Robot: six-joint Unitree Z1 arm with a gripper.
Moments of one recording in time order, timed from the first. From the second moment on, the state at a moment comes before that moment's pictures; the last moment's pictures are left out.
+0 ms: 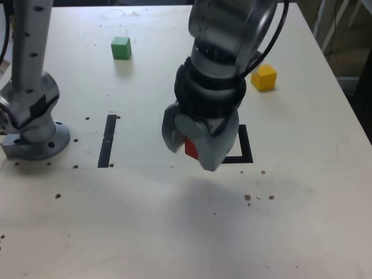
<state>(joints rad) -0.43 2.04 -1.68 1.47 0.15 0.09</state>
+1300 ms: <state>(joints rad) -0.14 2.06 -1.53 1.22 0.06 -0.19</state>
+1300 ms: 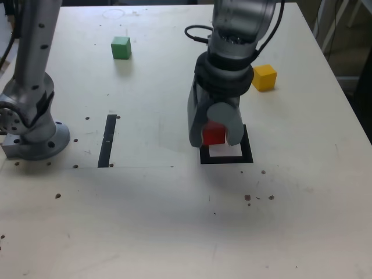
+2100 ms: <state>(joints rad) -0.10 2.11 -1.56 1.19 0.06 -0.13</state>
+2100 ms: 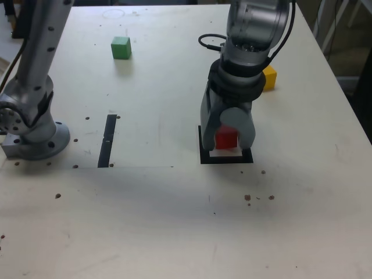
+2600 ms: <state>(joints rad) -0.09 2.12 -1.56 1.19 0.04 -0.11</state>
